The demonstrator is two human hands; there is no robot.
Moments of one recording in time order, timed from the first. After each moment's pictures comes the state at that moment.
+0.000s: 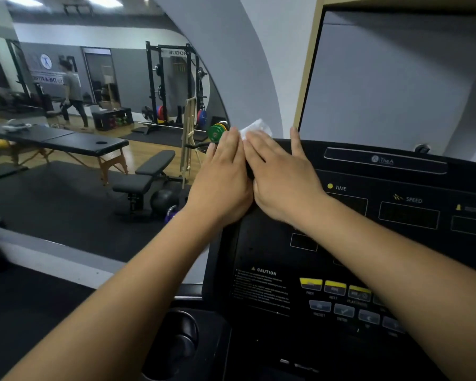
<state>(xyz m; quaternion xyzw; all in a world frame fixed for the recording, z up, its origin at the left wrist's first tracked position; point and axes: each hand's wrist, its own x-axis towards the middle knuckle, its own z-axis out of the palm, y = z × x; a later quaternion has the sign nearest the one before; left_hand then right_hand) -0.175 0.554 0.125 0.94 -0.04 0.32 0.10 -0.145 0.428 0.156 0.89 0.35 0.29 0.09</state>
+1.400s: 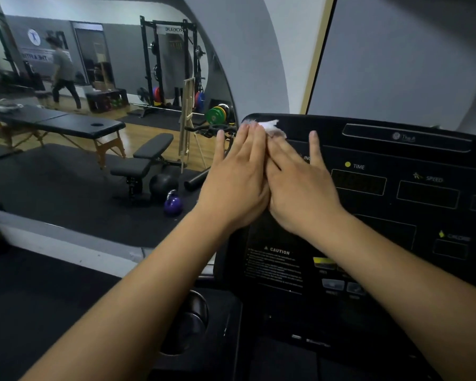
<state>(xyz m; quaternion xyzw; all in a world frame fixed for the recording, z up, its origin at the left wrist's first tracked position) -0.191 0.552 0.098 0.94 -0.05 0.33 0.08 -0.173 0.423 0.124 0.90 0.32 0.26 0.12</state>
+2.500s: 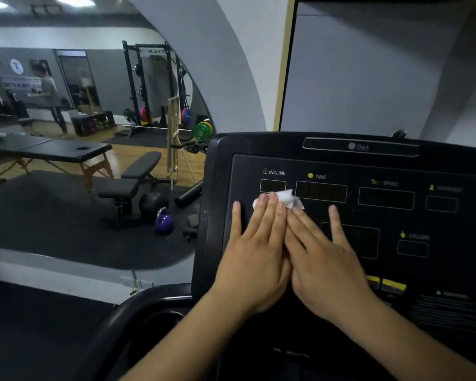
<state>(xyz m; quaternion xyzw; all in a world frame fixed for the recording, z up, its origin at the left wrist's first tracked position) -0.221 0.480 0.032 0.94 -0.15 0.30 0.05 -0.202 0.332 0.048 0.90 0.32 0.29 0.04</state>
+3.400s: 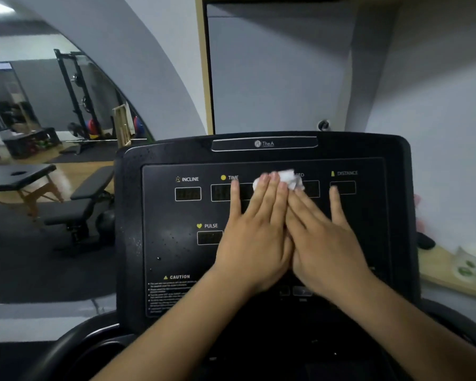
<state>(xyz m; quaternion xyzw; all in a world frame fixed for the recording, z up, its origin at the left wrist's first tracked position) -0.181 0.373 0.066 0.92 -0.22 0.32 0.00 -0.183 0.226 0.061 0.92 0.22 0.31 0.04</state>
